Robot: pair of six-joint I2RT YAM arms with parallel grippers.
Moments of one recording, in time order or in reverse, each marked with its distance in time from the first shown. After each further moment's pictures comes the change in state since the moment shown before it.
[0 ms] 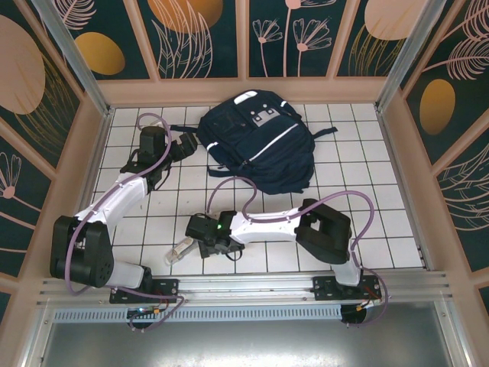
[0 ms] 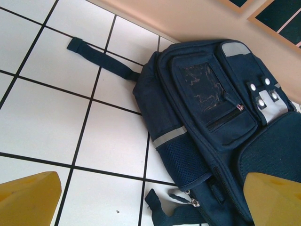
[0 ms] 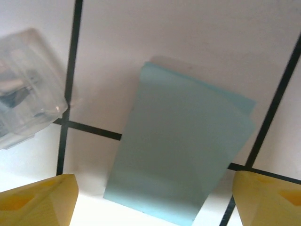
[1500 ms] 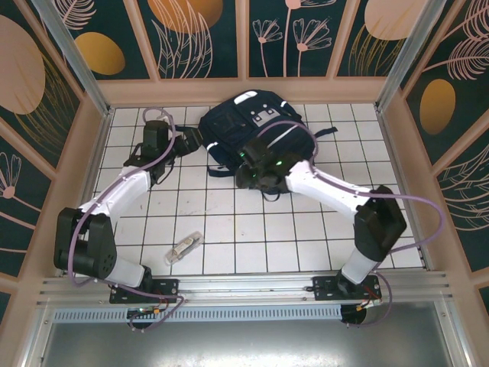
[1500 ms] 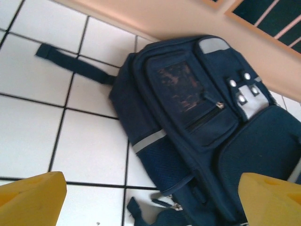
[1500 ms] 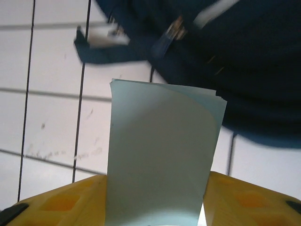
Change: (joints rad) left arm -0.032 0.071 0.093 0.000 0.057 0.034; right arm -0.538 -0.341 -0.042 0.081 -0.080 -0.353
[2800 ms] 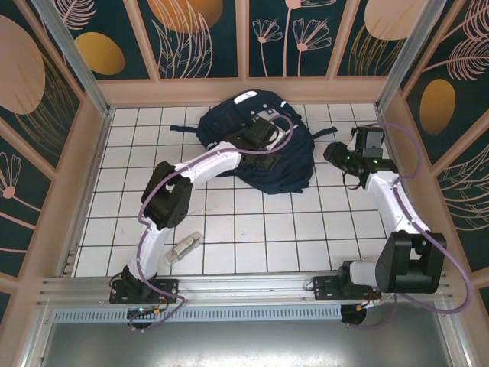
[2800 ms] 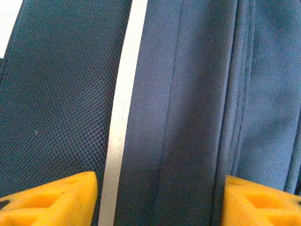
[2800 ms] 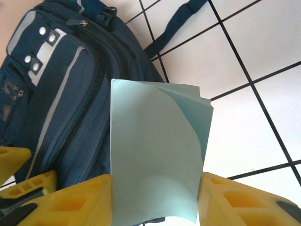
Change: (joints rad) left arm -0.491 0.730 0.833 -0.428 -0.139 0.557; right arm -0.793 -0.344 -0.340 0.211 -0.277 -0.199
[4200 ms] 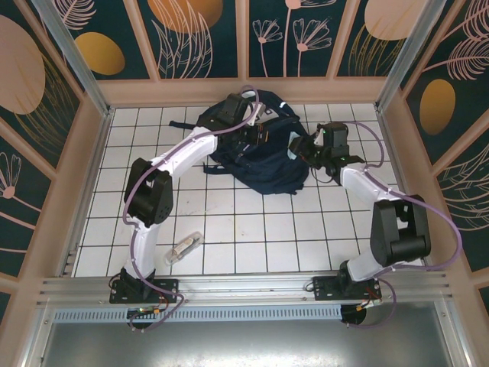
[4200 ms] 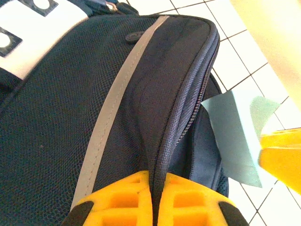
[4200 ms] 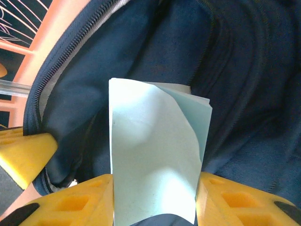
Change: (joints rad) left arm 0.159 -0.093 -0.004 0.063 0.409 -0.346; right arm 0.218 0.241 -0.019 0.392 -0.169 0.288
